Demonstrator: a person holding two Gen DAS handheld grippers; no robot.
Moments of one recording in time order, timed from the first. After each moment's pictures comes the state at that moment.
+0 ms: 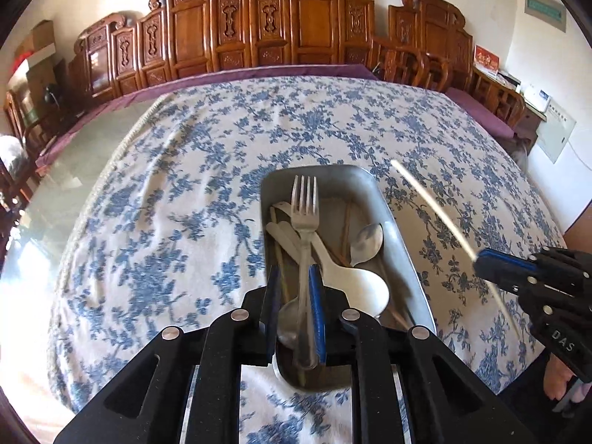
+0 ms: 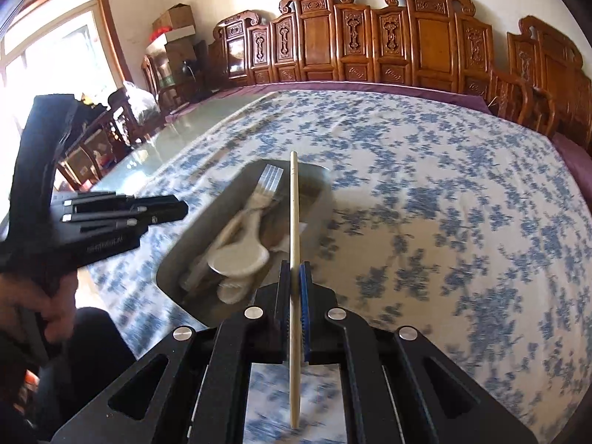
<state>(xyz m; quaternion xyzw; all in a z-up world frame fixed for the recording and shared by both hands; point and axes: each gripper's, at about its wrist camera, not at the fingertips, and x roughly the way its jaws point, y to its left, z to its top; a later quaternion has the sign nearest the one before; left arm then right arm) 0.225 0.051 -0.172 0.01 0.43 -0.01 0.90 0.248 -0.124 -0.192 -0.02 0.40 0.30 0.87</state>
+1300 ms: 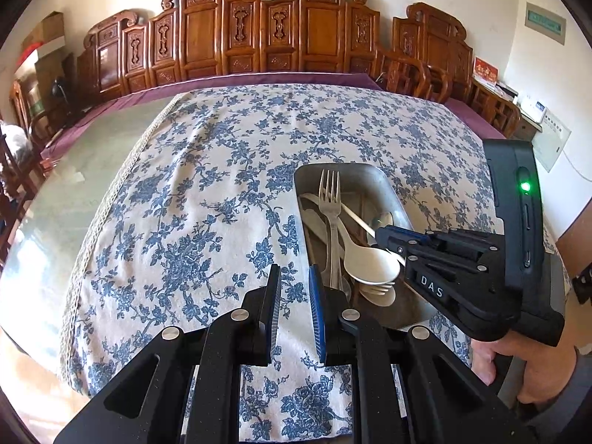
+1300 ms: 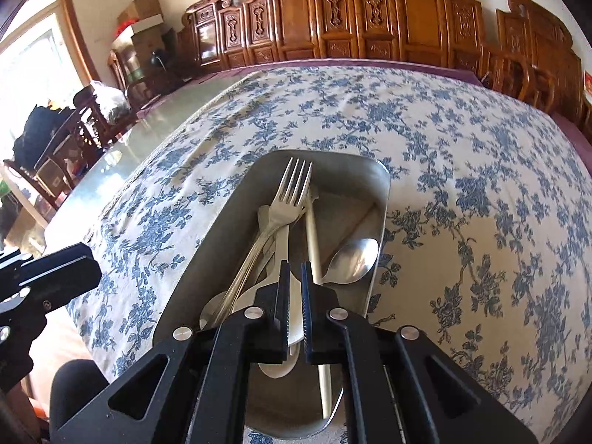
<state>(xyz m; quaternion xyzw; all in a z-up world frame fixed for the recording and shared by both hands) 0.187 0.088 -0.157 -0.01 0.43 -0.02 0.90 0.283 -0.039 -0.224 -0.01 0.44 0.24 0.87</state>
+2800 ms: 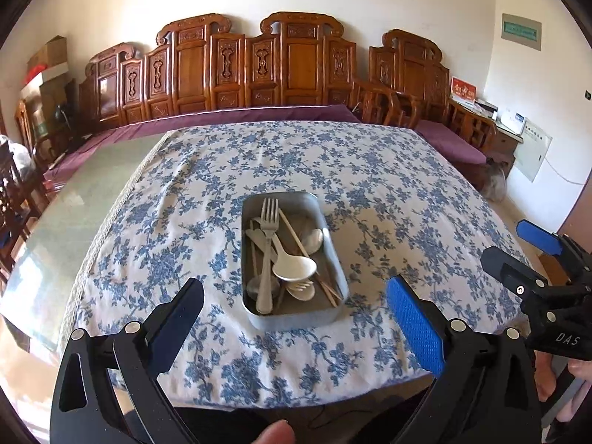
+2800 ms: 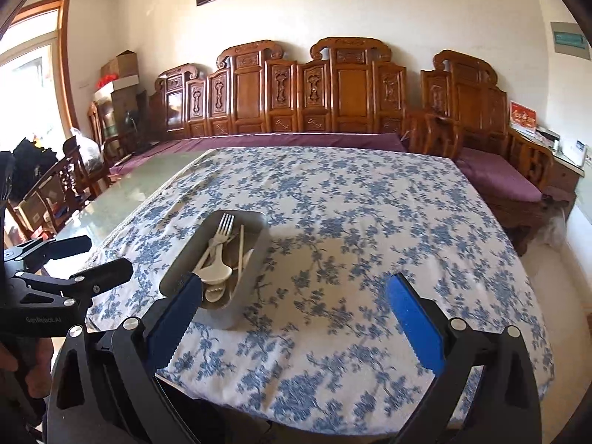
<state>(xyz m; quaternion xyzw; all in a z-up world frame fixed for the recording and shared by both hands) 0.115 0.012 -0.106 -0.01 0.37 -0.03 0.93 0.133 -0.187 -0.111 -0.01 0.31 0.15 0.94</state>
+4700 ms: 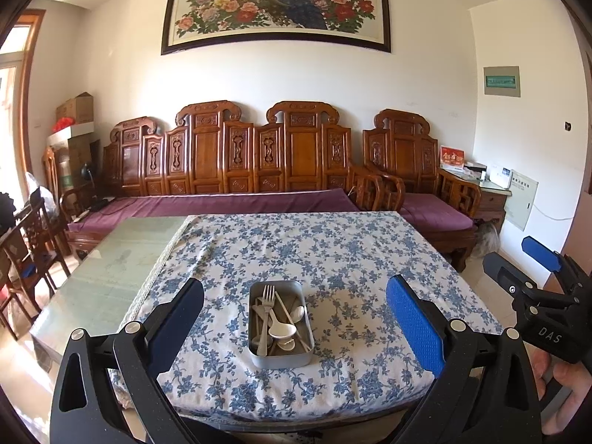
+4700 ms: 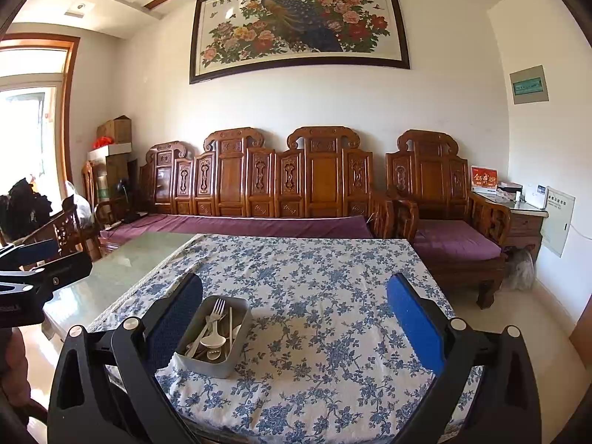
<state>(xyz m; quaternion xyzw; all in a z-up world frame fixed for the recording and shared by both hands) 0.006 -0.018 0.031 0.00 0.22 -0.01 0.98 0.034 -0.234 0.016 0.00 0.16 0.10 0.98</state>
